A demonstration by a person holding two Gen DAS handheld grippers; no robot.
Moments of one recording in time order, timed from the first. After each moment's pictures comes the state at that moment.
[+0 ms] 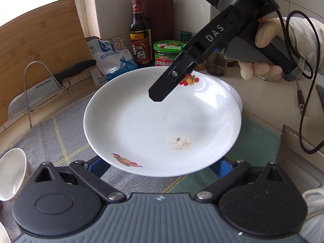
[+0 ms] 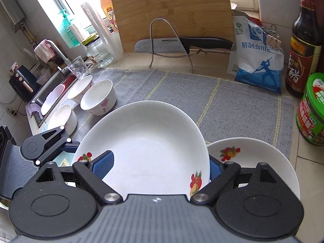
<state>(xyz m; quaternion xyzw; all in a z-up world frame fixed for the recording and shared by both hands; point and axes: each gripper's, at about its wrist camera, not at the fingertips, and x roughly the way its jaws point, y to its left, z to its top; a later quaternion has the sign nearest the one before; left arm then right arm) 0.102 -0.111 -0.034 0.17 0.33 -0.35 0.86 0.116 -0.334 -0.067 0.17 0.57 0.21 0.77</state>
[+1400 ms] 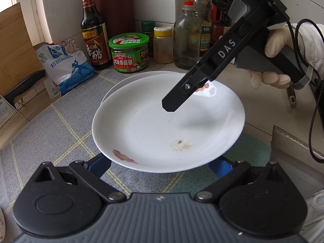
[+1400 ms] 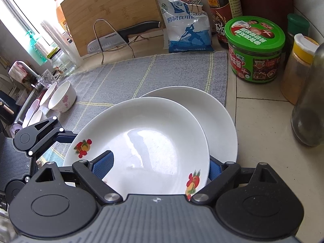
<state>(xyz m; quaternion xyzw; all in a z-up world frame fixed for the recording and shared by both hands) 0.120 -0.192 -0.056 0.21 0.35 -0.41 0.82 0.053 -0.419 -0.098 0.21 0.59 0.11 0.77</state>
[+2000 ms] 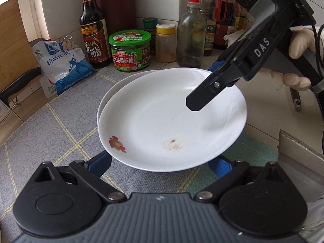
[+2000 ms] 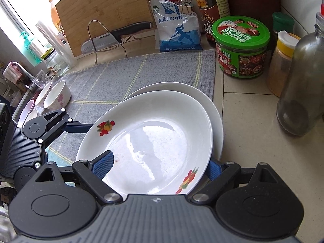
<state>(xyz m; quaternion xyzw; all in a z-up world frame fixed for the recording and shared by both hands) 0.136 -0.200 -0.064 0.20 0.36 -0.41 0.81 0.040 -0.424 -0.088 0.21 0.60 0.09 0.77</state>
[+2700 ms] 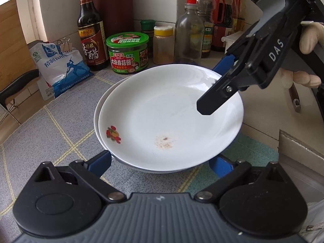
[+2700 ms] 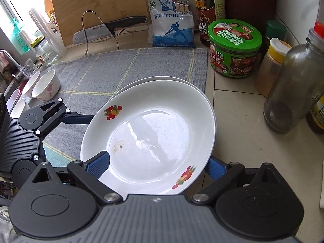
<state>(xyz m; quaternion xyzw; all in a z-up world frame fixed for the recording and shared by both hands) 0.136 -0.202 -0.066 0.20 0.35 -0.42 0.82 0.037 -0.410 -0.074 0.15 0.62 0.06 0.77</state>
